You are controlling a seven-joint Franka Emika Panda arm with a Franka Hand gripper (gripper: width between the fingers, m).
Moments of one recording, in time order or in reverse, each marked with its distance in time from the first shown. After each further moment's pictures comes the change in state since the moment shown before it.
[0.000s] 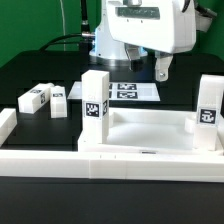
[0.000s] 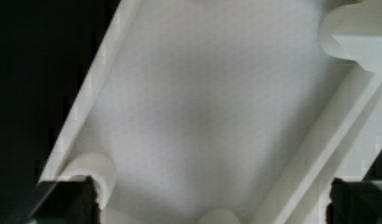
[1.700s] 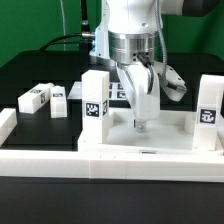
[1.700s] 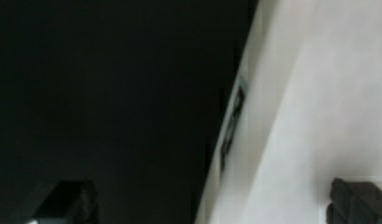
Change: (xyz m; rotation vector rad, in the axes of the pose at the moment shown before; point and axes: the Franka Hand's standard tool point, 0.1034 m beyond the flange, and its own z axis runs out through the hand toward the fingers) arm 0.001 0.069 0.097 -0.146 0.016 0.164
